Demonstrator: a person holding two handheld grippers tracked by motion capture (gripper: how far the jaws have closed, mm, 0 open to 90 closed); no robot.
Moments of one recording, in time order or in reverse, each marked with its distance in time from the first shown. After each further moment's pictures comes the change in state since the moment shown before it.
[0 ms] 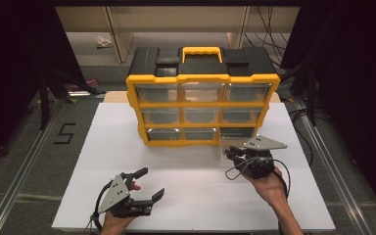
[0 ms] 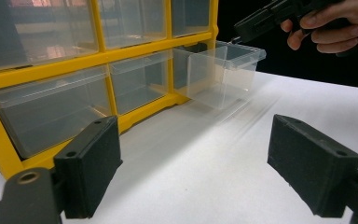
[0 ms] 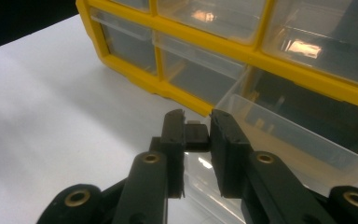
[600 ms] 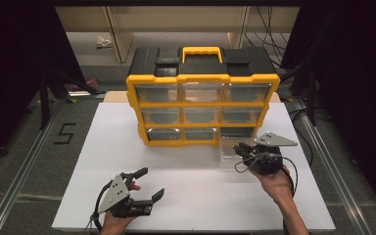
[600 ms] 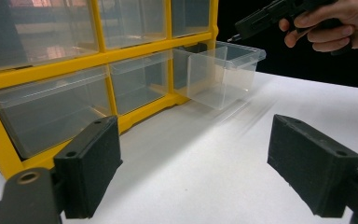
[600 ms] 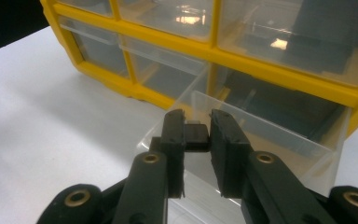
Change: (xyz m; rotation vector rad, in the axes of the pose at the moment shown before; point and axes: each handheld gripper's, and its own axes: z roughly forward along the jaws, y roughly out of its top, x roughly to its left) left arm 0.000 0.000 0.000 0.000 0.000 0.000; right arm -0.023 -0.005 -0.005 -0.014 -0.052 0.056
